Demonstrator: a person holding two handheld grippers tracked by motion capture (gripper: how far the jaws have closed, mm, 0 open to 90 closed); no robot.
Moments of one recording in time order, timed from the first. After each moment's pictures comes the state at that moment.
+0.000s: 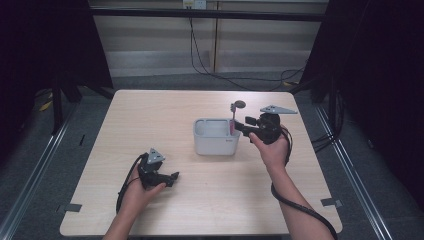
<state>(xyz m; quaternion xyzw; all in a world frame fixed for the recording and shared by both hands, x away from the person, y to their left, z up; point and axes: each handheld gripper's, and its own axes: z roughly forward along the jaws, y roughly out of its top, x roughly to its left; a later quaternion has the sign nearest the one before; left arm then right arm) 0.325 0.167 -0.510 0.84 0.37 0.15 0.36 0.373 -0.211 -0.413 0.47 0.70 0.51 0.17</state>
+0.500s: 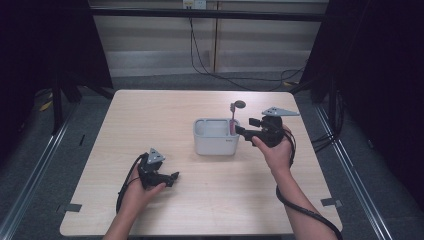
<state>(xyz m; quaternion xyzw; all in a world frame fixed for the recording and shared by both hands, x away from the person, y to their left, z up) 0.325 0.167 -0.510 0.84 0.37 0.15 0.36 0.366 -0.217 -0.414 0.45 0.72 0.51 0.17</state>
